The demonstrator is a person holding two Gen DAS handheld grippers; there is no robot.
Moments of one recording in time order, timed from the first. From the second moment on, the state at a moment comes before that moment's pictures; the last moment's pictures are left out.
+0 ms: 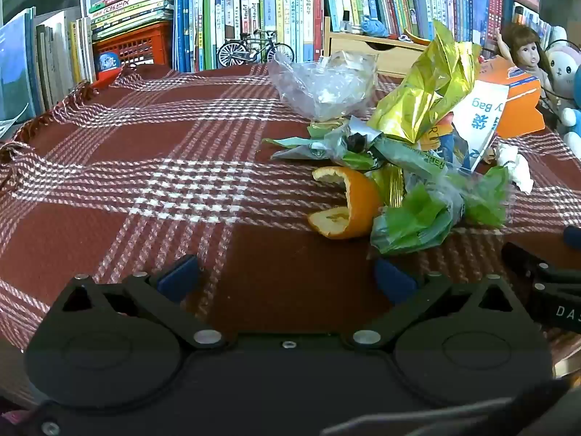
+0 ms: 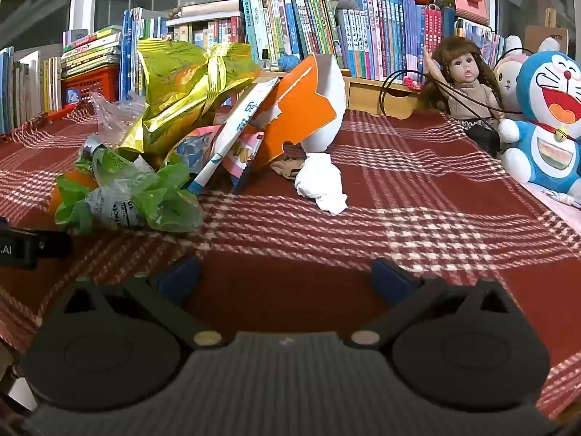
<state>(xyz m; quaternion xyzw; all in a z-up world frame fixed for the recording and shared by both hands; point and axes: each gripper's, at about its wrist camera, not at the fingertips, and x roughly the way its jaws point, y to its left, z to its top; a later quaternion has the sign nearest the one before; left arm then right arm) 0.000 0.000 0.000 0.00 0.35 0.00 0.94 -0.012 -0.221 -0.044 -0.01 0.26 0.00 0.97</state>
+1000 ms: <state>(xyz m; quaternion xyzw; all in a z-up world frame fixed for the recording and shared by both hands) 0.003 0.001 0.000 0.01 0.35 -0.01 0.94 -0.010 -0.222 -0.045 -0.01 0.26 0.00 0.96</state>
